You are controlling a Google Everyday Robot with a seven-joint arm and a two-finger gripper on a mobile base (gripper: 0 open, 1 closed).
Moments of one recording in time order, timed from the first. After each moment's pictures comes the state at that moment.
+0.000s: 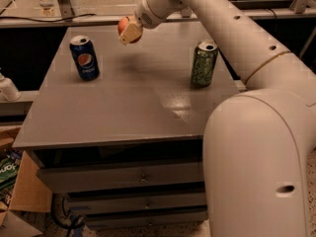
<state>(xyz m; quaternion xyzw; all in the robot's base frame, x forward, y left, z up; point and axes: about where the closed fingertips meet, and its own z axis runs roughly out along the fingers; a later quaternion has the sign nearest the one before) 0.797 0.073 0.914 -0.54 0.73 0.13 0.40</state>
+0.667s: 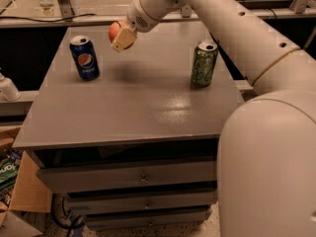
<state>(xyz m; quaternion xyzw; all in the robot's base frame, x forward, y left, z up) 0.745 0.096 0.920 -0.60 0.70 0.14 0.37</state>
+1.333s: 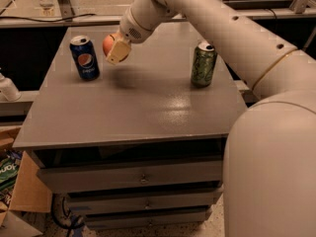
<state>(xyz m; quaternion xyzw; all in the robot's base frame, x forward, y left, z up) 0.717 0.114 0.896 -0.62 0.69 0.15 0.34</state>
